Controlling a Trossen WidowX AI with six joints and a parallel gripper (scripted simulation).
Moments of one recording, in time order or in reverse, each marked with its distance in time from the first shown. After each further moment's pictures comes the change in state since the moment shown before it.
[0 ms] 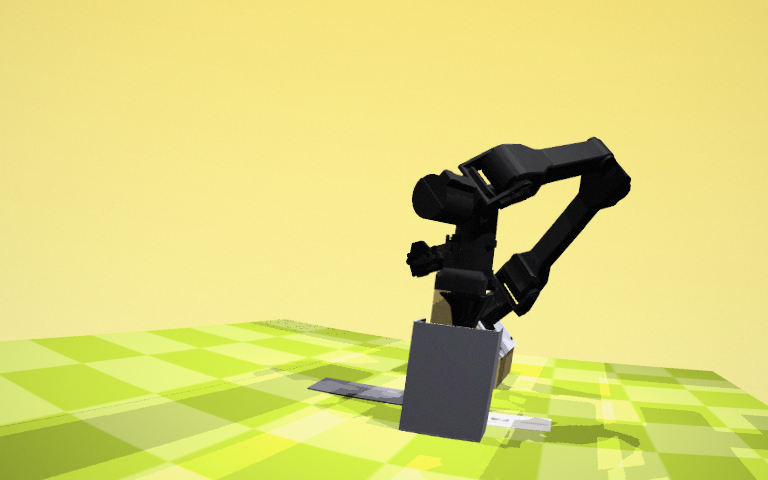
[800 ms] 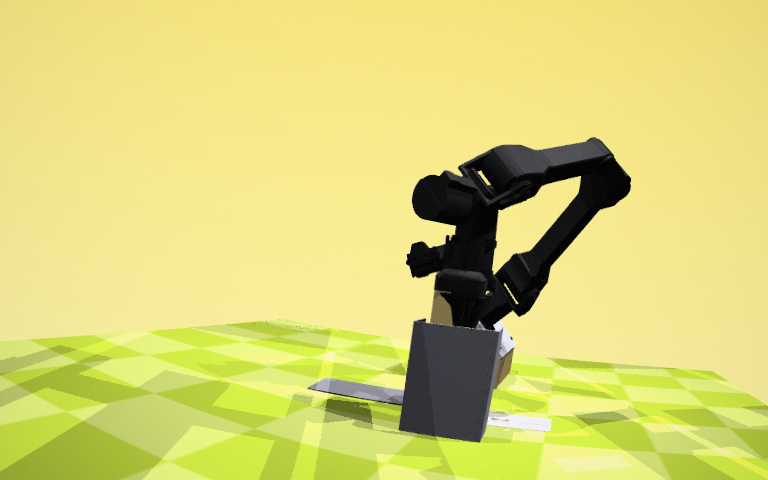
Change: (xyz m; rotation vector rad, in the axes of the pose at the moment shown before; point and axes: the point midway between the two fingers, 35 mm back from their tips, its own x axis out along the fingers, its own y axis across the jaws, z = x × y) arm 0.001 0.000 0.000 0.000 0.000 0.000
